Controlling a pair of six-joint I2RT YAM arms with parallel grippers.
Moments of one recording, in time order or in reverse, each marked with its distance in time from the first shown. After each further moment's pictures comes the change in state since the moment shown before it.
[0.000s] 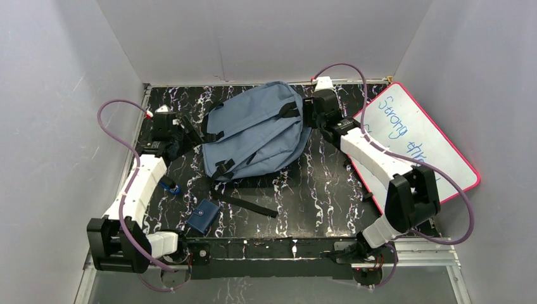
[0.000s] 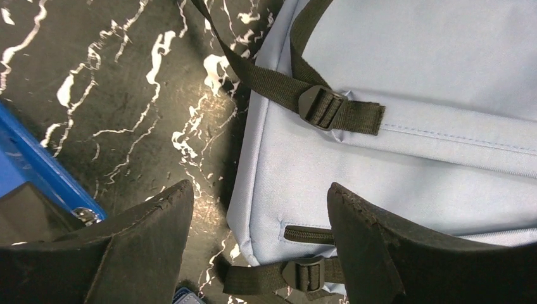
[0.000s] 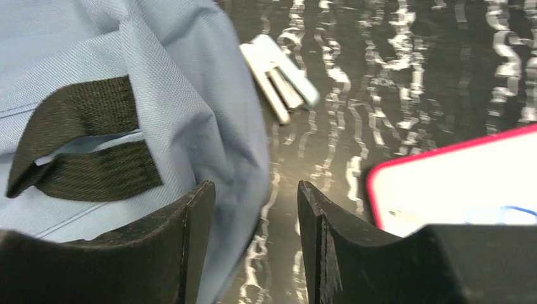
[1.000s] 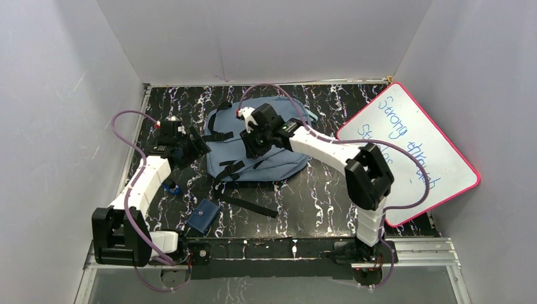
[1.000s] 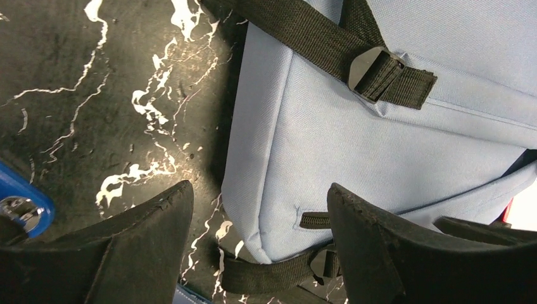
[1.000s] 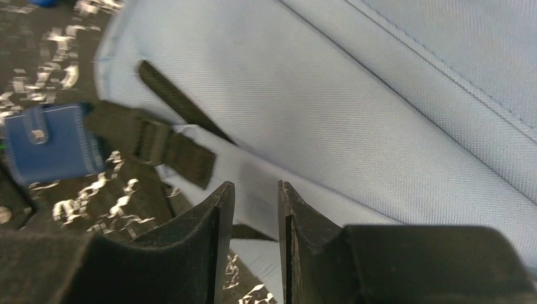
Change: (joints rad) left arm 0.000 0.048 -0.109 0.049 0.152 -0.046; right arm 0.318 0.311 0.310 -0.250 -0.499 -0.113
